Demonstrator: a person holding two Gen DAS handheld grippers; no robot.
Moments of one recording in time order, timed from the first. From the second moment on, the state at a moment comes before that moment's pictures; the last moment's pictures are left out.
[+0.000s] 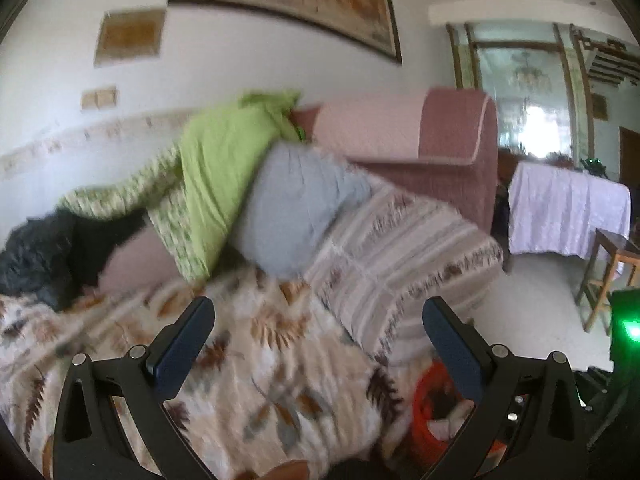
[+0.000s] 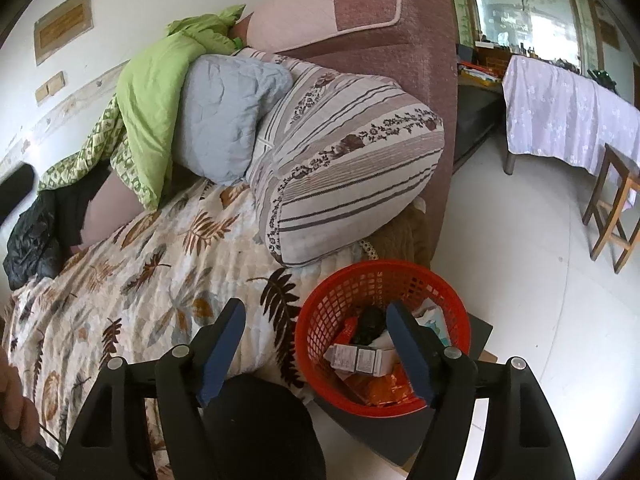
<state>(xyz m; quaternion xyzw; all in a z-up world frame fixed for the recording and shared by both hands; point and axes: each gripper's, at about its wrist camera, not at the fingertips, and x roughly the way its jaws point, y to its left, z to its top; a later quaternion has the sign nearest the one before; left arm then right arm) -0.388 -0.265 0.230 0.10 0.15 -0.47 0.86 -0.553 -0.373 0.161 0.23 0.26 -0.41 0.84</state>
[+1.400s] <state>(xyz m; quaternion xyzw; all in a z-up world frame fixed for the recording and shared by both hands) -0.399 -0.322 0.136 0.23 0.32 -0.48 0.79 -0.571 -0.395 0.131 0.22 0.28 -0.45 0.82</state>
